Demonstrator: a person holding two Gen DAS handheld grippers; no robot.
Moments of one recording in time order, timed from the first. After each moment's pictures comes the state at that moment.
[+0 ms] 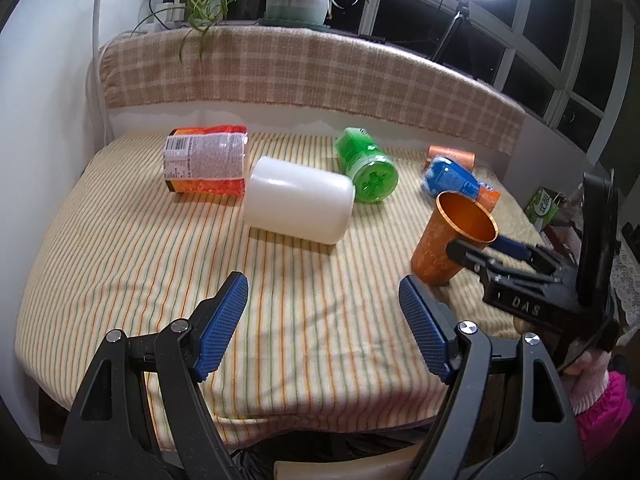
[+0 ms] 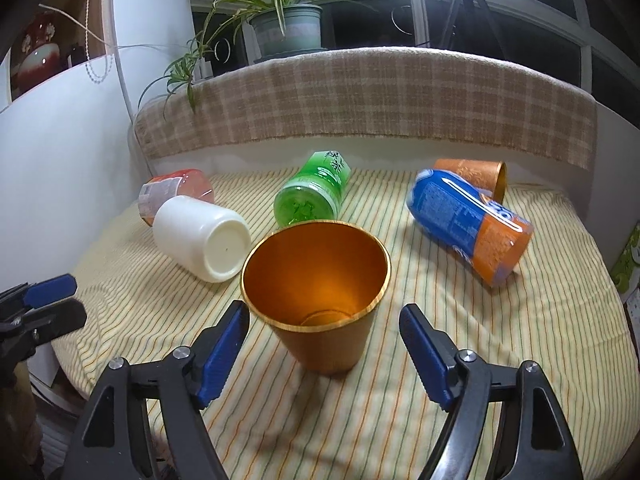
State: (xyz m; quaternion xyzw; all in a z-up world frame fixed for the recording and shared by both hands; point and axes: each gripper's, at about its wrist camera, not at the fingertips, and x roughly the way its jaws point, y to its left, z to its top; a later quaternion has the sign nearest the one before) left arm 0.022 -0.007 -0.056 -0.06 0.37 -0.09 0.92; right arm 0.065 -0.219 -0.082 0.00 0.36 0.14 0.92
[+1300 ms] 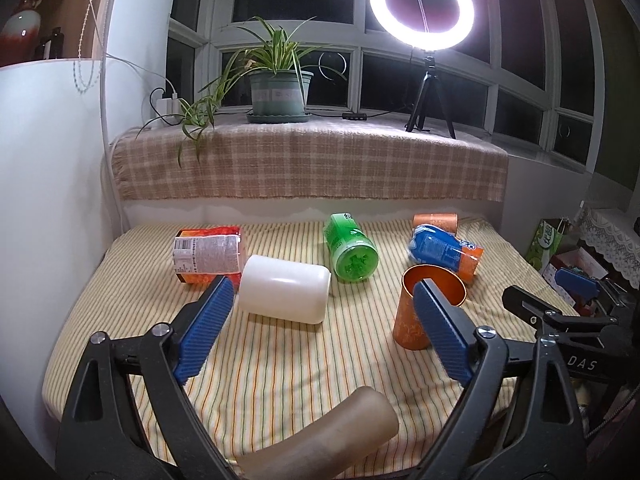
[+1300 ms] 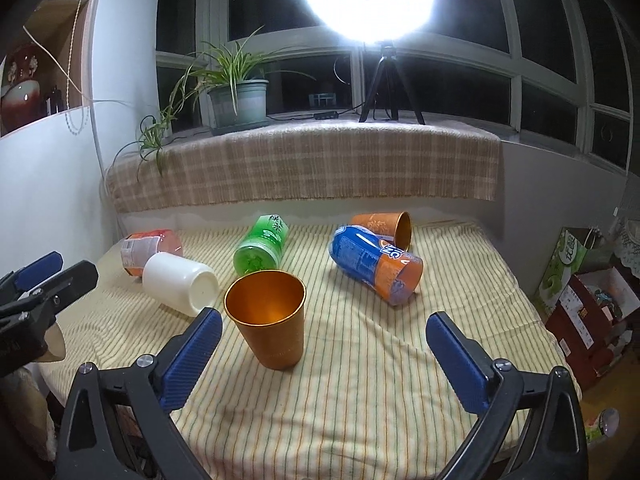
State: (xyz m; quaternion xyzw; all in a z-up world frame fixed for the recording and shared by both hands) left arm -0.001 -0.037 -0.009 -0.01 0.23 -0.07 0.97; right arm -0.003 -0.245 -0.022 0.01 0.27 0.03 0.96
